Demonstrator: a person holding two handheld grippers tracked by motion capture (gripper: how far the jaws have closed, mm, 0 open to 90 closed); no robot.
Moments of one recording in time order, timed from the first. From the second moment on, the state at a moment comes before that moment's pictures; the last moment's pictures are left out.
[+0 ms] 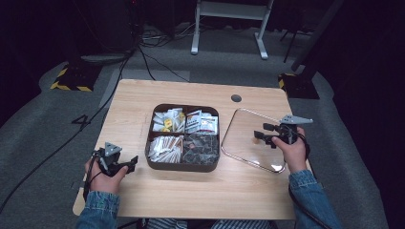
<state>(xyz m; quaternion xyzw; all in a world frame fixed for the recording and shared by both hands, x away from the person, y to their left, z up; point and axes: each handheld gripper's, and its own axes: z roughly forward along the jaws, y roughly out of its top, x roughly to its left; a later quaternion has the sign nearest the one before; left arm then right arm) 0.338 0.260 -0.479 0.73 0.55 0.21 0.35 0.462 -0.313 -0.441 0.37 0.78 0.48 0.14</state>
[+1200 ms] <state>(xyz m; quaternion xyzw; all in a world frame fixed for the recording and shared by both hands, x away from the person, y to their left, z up) 0.379 0.190 -0.440 0.76 0.49 0.19 0.38 0.416 -0.360 -0.444 0.42 0.76 0.47 0.16</state>
